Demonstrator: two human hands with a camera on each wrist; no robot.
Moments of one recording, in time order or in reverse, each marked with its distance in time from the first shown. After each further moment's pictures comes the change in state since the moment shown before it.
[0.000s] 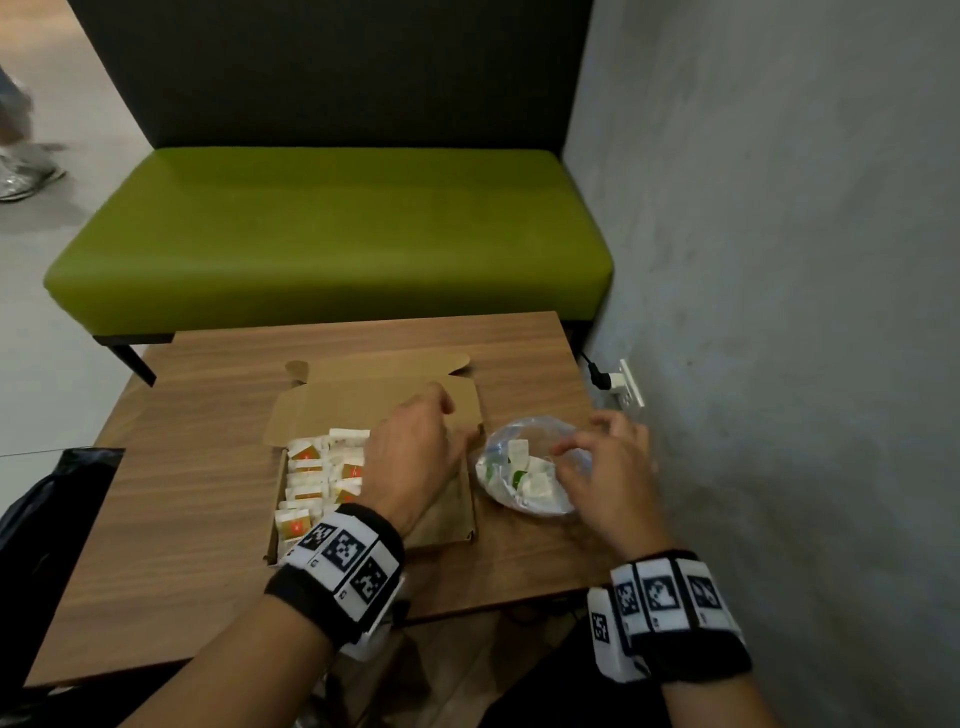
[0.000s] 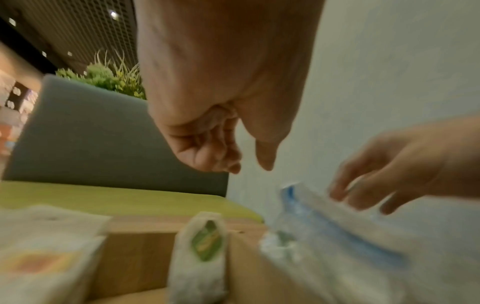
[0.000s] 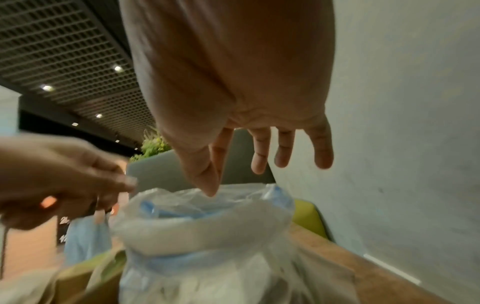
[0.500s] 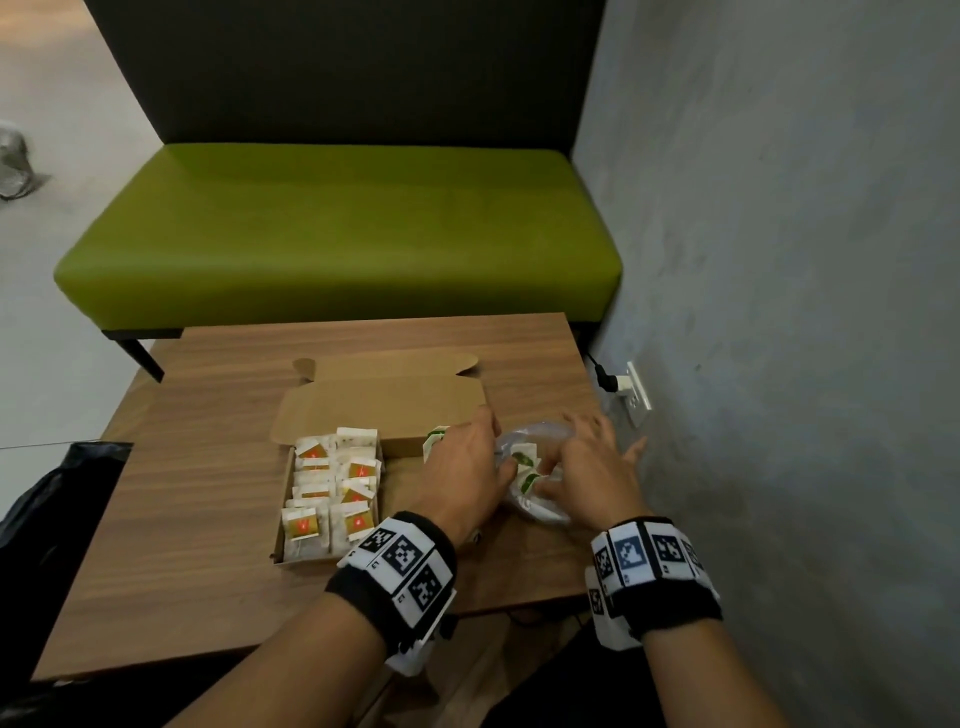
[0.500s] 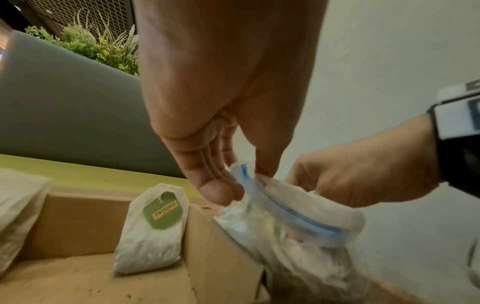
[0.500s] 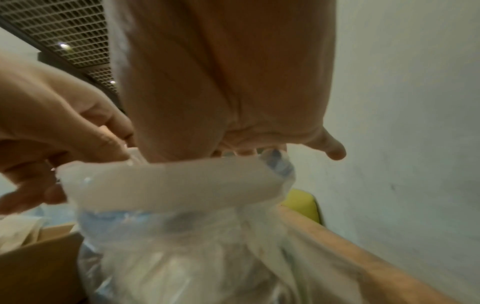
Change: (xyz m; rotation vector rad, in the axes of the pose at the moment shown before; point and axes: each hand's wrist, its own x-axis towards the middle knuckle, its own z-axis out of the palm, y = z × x) left_hand -0.005 0.023 0.024 -0.108 -0.195 0.055; right_hand 0.026 -0.014 0.017 -0.360 -0.355 -0.028
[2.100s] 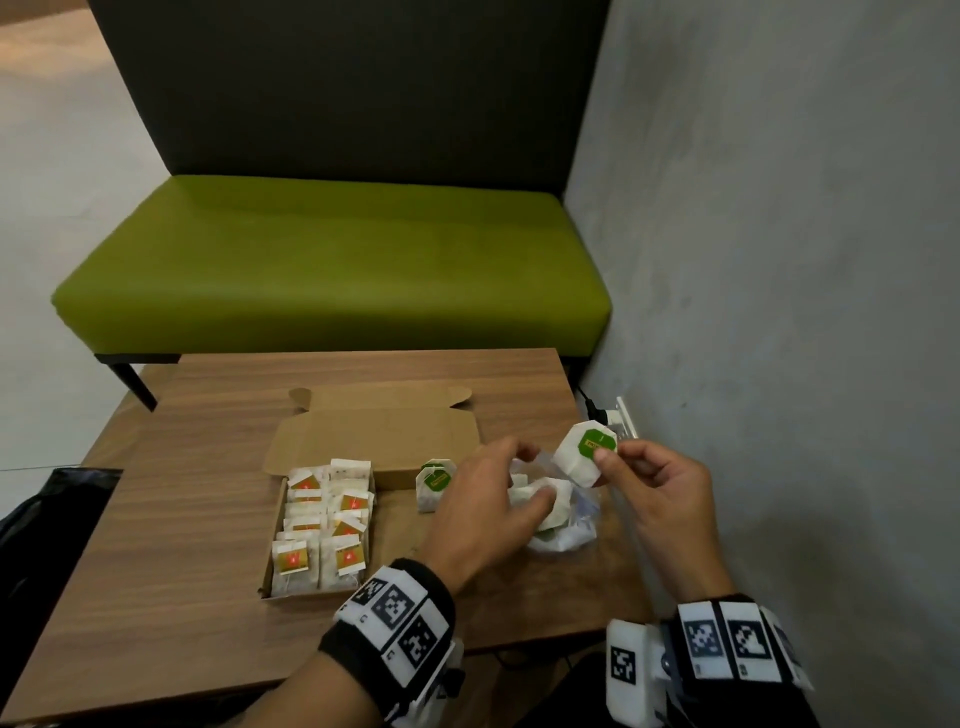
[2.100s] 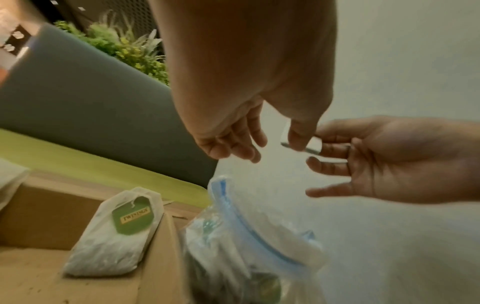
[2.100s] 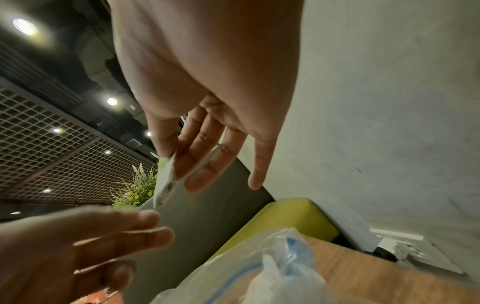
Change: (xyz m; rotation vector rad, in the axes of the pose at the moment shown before) left_hand -0.017 0.020 -0.006 -0.299 0.053 0.195; right_hand -0.042 0.036 -0.030 1.358 0.521 -0.126
